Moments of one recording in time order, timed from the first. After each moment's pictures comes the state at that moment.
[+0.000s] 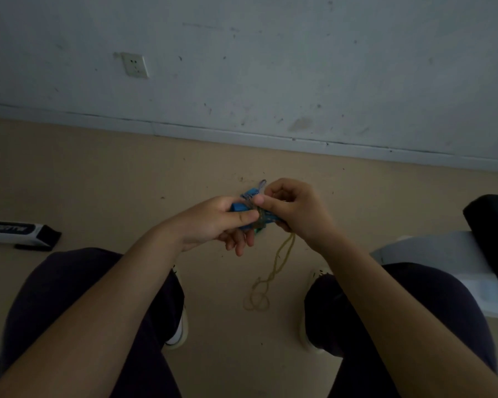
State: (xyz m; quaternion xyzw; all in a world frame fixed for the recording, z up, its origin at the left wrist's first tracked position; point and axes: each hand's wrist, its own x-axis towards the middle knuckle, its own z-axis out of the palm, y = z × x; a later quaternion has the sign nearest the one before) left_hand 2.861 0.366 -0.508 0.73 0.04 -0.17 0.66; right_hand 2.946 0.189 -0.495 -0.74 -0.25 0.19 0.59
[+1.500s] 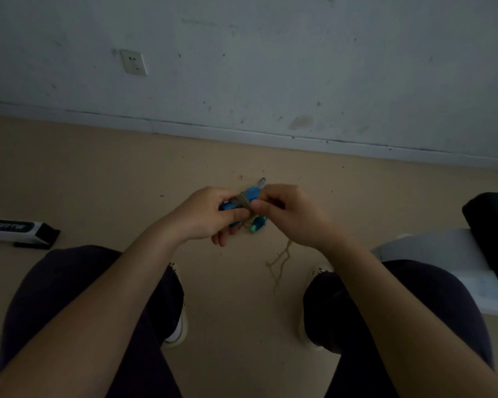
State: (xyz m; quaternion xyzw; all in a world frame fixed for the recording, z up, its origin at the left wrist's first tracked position) left_hand 2.865 0.372 -0.511 0.85 0.09 -0.10 0.52; right_hand 2.940 0.189 -0.486 -0.81 -0.40 0.16 0.41
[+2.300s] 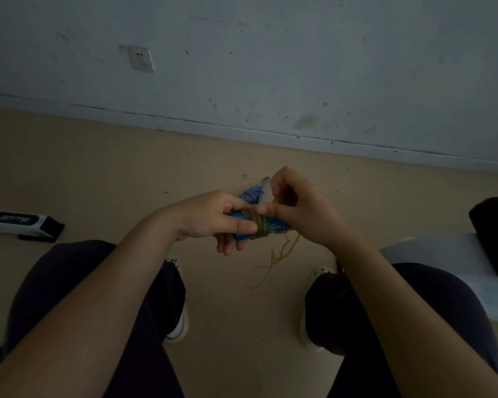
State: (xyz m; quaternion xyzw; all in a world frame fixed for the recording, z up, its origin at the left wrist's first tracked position) left_hand 2.855 0.380 -0.494 0.76 -0.01 -0.24 0.61; right_hand 2.946 0.184 -0.487 -0.77 -0.41 0.13 0.47
